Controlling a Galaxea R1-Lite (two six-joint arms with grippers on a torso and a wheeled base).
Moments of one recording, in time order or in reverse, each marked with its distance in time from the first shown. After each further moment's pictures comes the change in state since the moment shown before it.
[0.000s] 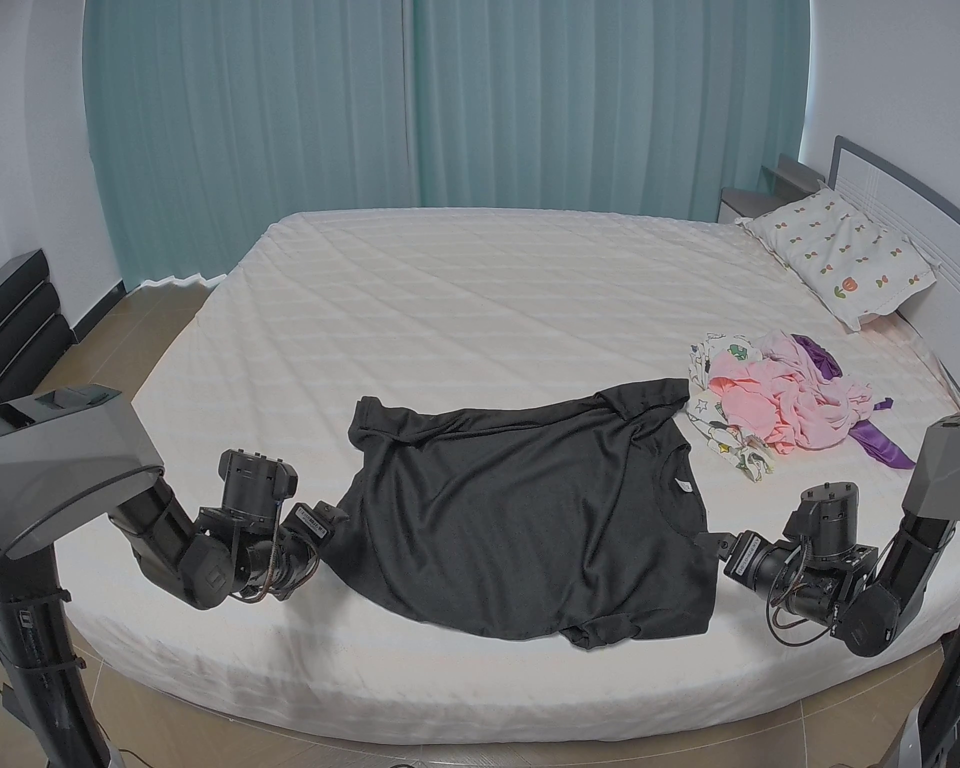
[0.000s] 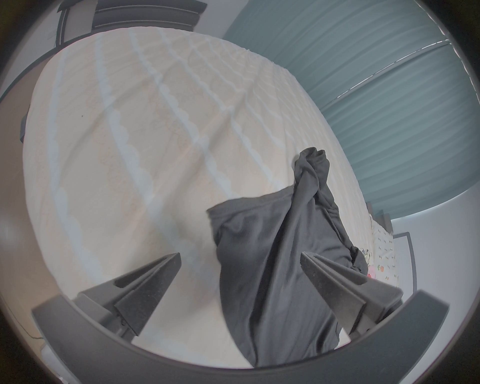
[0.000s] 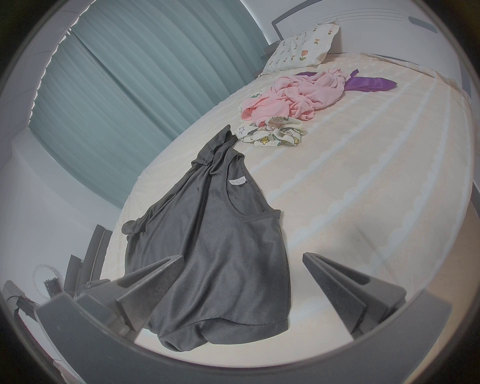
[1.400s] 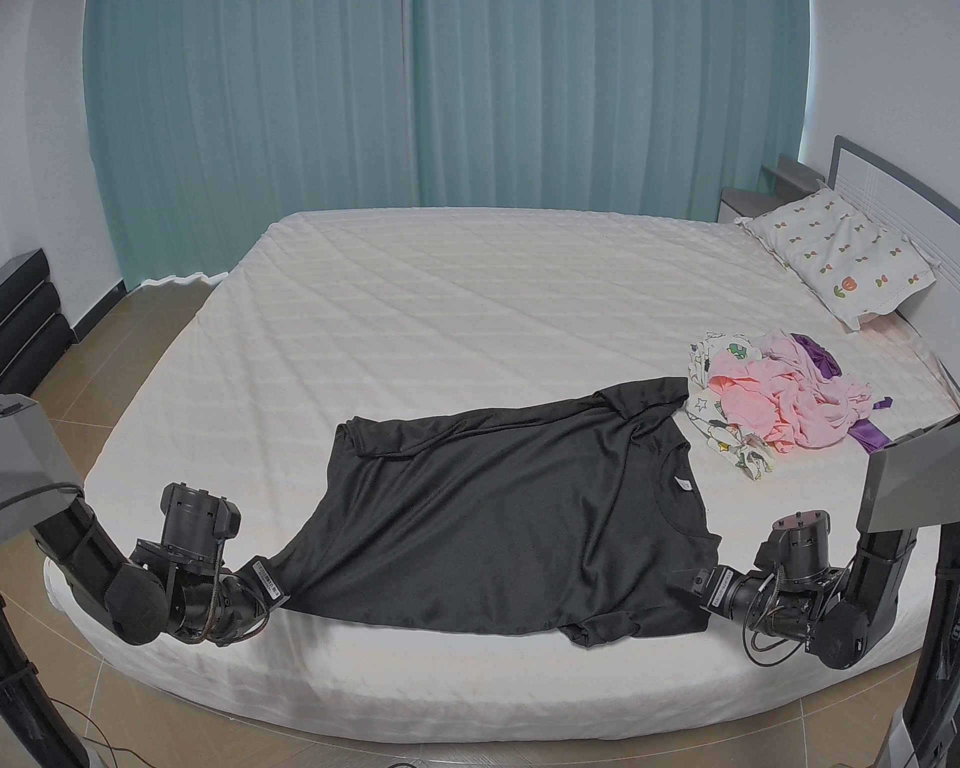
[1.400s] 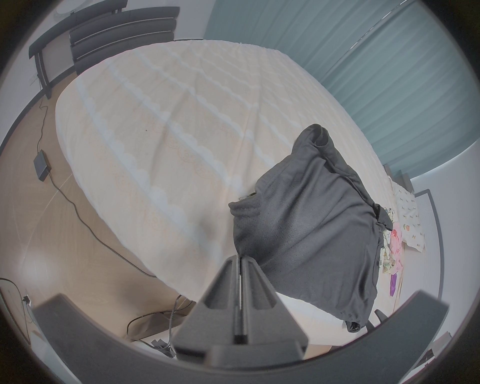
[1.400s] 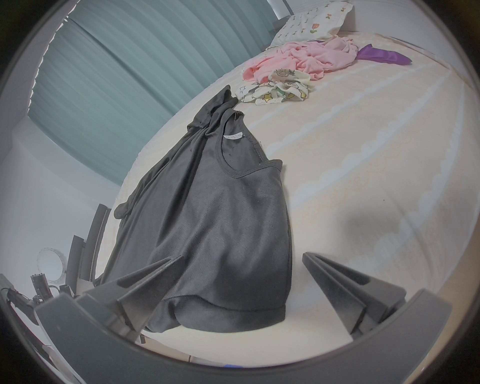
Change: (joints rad) left arm 0.055 -0.209 0.259 0.107 -0.036 0.236; right arm 0.003 0.179 0.004 -0.090 0.109 -0.035
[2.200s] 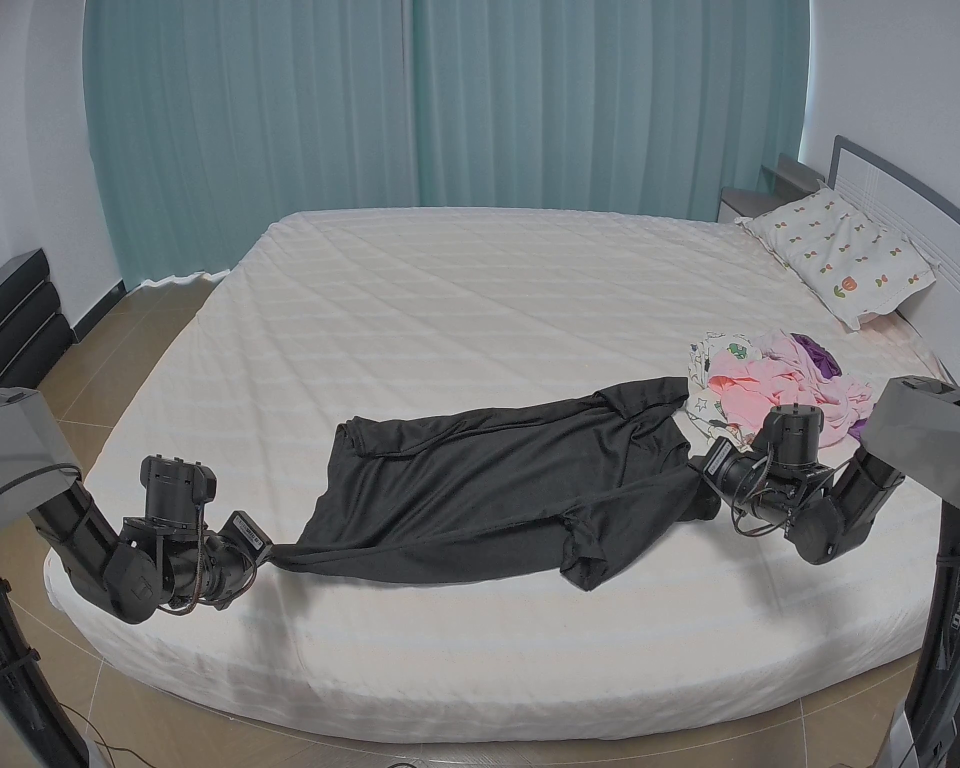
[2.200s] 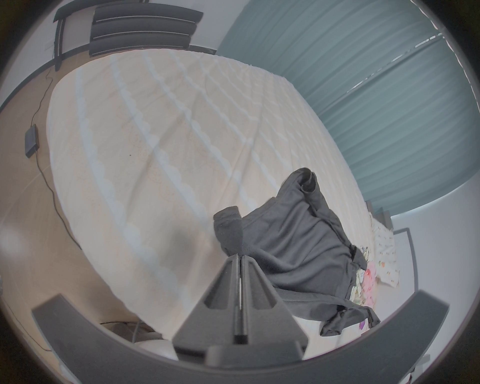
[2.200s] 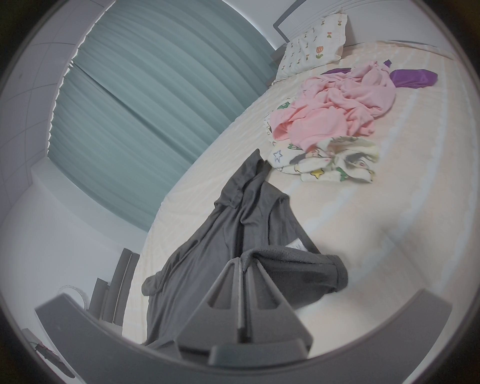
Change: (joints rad) left arm 0.094 0.036 -0.052 -0.153 -0.046 -0.097; right arm -0.112 0.036 -0.551 0.224 0.051 0.084
